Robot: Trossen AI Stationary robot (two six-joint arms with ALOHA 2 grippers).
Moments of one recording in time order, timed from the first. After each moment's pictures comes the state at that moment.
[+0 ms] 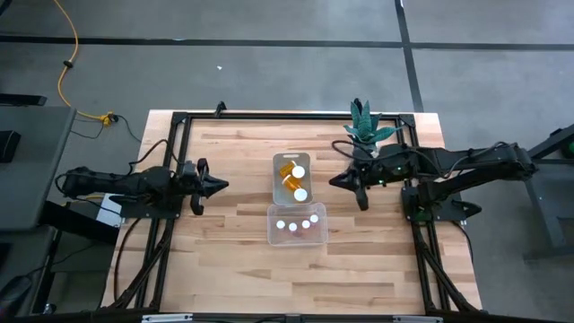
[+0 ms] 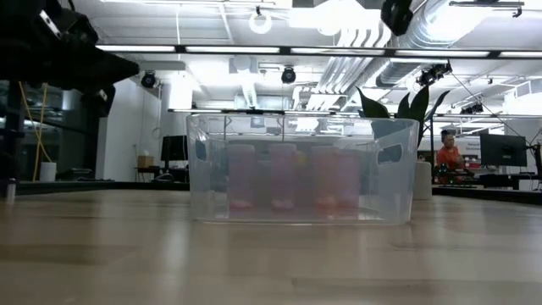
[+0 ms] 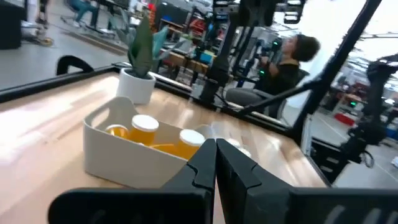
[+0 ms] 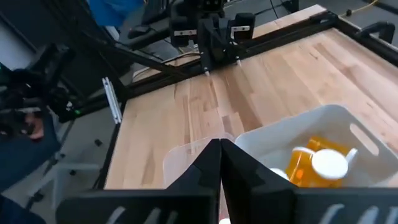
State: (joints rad) left arm 0.03 0.11 0.01 0.09 -0.18 -0.34; right arm 0.08 1.01 0.92 -0.28 0.01 0.35
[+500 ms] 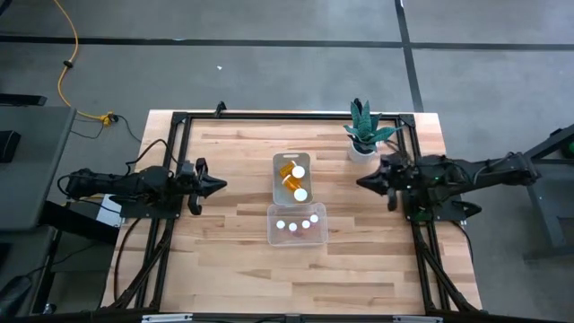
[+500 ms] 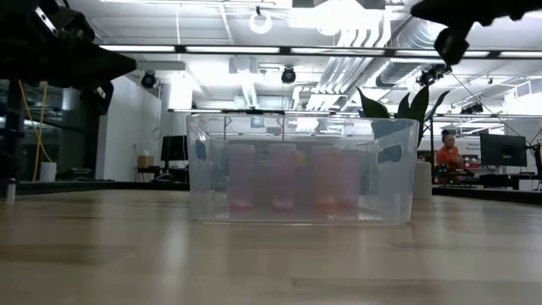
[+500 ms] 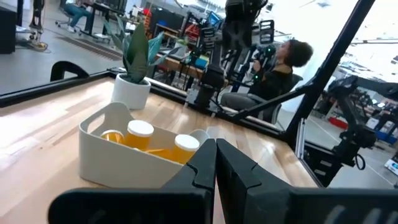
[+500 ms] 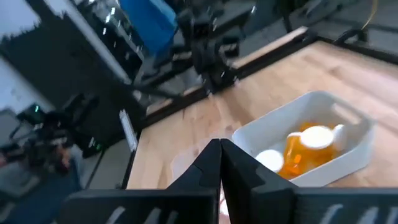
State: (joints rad) left arm 0.03 0.04 0.01 0.03 -0.16 -0.34; right arm 0.15 0.53 0.51 -0.15 0.13 0.50
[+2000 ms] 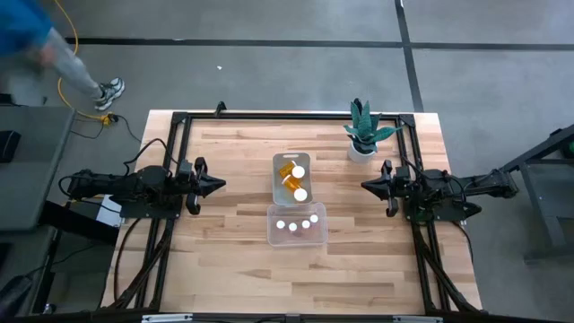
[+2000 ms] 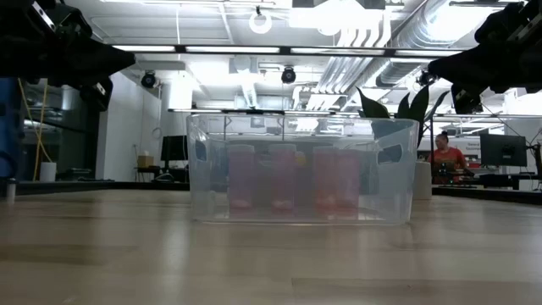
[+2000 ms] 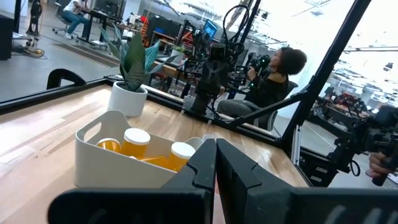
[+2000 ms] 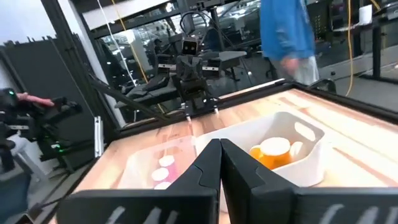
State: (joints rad) left arm 0.03 0.00 0.01 0.04 -0.16 -0.34; right arm 0.14 0.00 0.01 0.05 0.21 0.25
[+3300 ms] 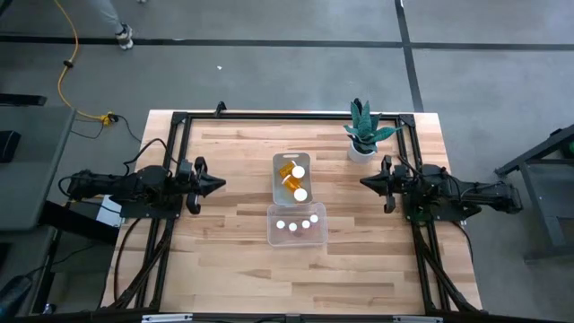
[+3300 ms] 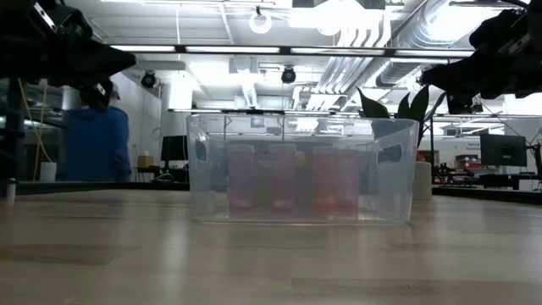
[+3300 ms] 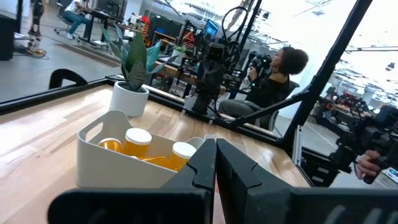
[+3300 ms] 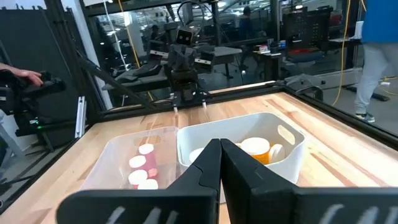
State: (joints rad) left arm 0.04 0.00 0.01 0.03 -0.16 -0.34; right arm -0.08 0.01 0.01 0.01 0.00 0.13
